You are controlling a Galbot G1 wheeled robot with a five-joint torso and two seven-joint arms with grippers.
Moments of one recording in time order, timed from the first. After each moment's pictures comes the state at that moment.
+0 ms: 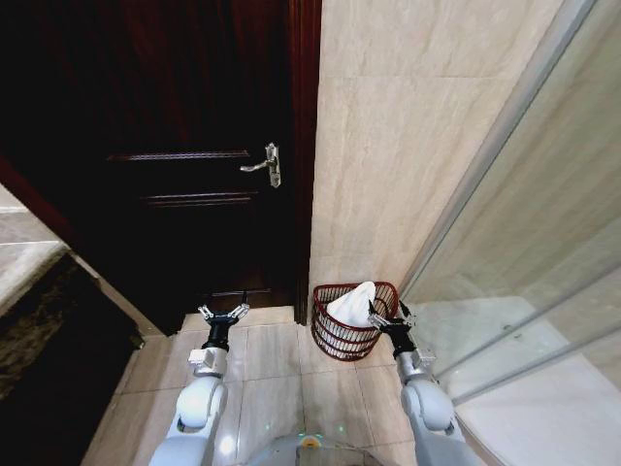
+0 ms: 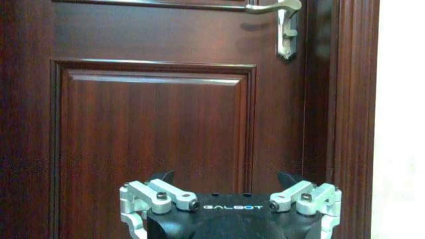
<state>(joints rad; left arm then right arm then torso) 1.50 -1.45 -0.59 -1.91 -0.15 -0.24 -0.04 -1.44 1.48 0.58 1.84 0.13 0.07 -0.08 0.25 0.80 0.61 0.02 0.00</state>
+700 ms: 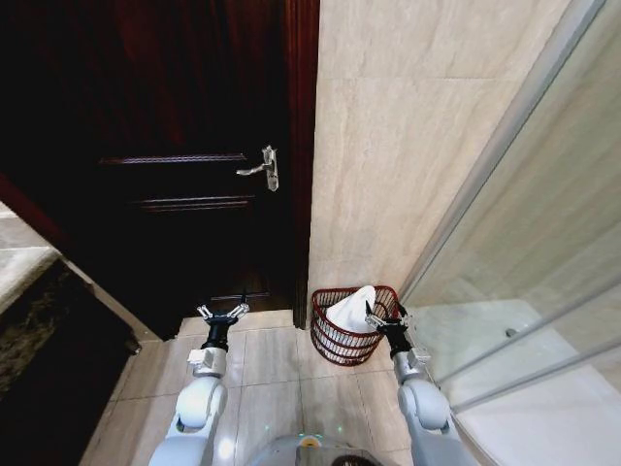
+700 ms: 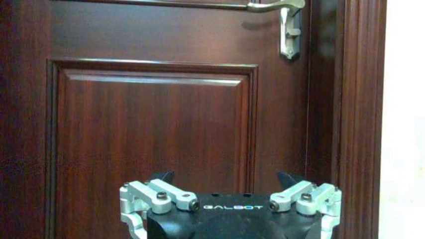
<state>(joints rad) 1.50 -1.45 -0.60 -1.91 -0.15 -0.24 -0.04 -1.44 1.49 0.57 1.83 0.10 0.06 -0.09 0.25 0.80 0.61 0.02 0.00</state>
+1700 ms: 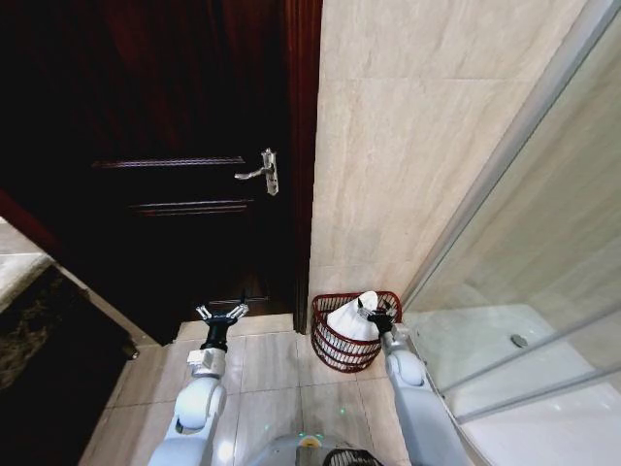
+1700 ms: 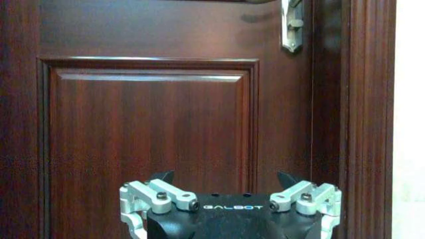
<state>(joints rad) 1.51 -1.46 -0.60 -1.91 -0.12 -0.24 -0.04 -1.07 1.48 0.55 1.32 0.14 0.01 -0.14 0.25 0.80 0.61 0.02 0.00</state>
